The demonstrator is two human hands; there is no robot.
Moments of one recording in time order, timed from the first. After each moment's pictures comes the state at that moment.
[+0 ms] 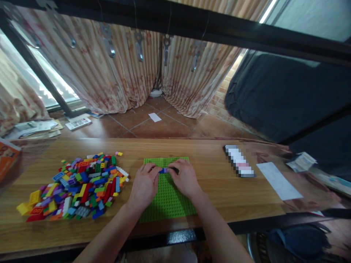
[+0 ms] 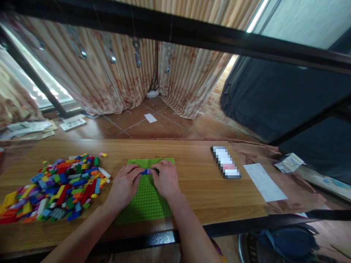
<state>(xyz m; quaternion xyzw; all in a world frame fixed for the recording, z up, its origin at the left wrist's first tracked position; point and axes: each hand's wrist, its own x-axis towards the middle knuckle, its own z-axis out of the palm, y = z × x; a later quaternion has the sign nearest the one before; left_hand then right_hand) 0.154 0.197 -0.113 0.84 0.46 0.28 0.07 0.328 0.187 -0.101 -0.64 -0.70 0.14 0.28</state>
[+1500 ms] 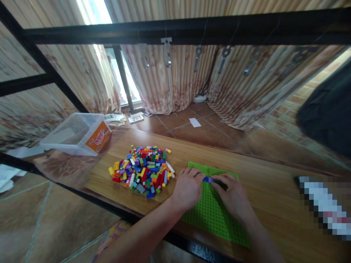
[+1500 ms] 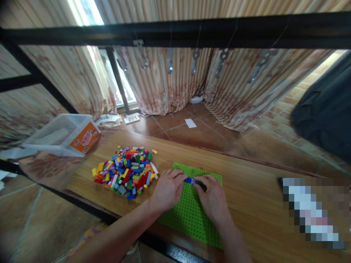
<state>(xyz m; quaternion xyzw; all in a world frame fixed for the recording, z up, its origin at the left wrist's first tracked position) 0.146 0.183 -0.101 0.83 0.50 0.23 0.11 0.339 0.186 -0.123 -0.61 -0.72 0.19 0.28</state>
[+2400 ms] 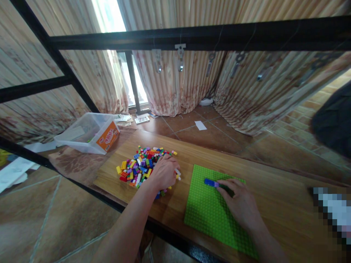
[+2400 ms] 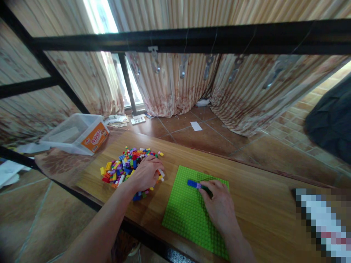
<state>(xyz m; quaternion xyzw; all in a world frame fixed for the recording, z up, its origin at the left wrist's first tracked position) 0.050 0.215 -0.075 0.82 0.55 0.14 0.12 0.338 0.187 -0.124 -0.60 -0.73 0.16 0.28</state>
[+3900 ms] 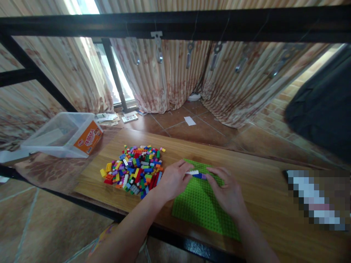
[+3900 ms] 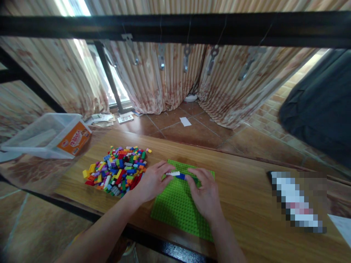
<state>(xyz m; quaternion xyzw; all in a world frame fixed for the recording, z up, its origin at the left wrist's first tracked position) 0.115 0.201 -0.086 0.82 0.46 0.27 0.19 0.322 0.180 -0.101 -0.57 -0.70 0.17 0.39</state>
